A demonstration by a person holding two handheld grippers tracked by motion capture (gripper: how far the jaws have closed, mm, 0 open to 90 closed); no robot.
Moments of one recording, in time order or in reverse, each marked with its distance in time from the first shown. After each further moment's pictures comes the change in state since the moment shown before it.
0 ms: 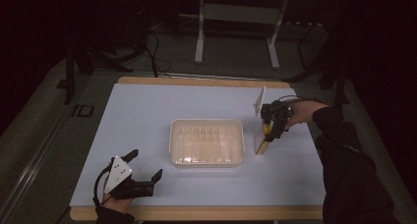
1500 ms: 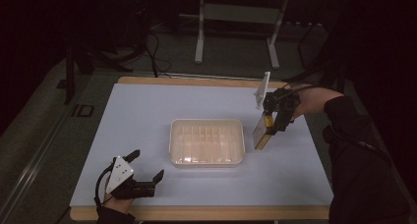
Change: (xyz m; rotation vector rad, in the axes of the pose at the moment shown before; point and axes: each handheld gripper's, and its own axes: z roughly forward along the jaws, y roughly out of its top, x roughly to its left) left arm -0.002 0.001 0.002 0.003 -0.016 0.001; right arm 0.033 0.022 -0.076 -0.037 -0.032 -0.067
